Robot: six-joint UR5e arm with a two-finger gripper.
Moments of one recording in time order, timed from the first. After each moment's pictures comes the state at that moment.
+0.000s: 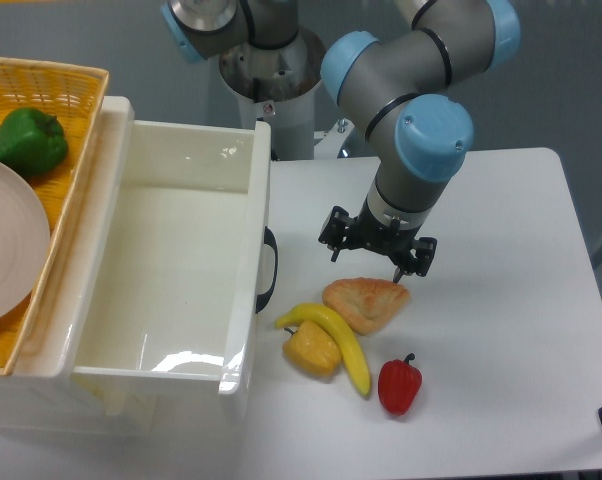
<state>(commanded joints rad) 2.57 -1.90 -1.48 -1.39 1.42 0.85</state>
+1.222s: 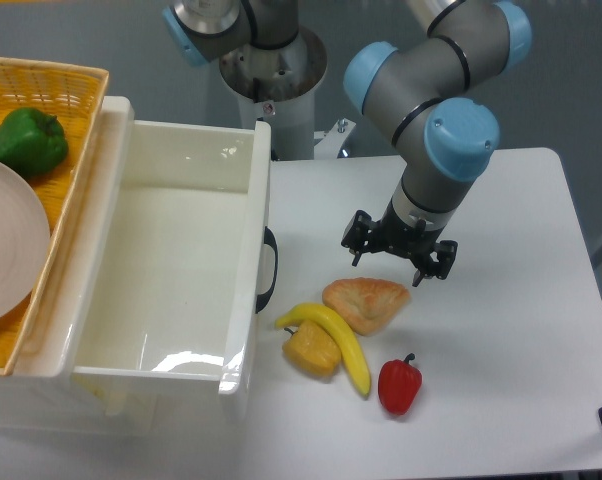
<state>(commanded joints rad) 2.62 -1.93 -1.55 -1.29 1.44 0.90</state>
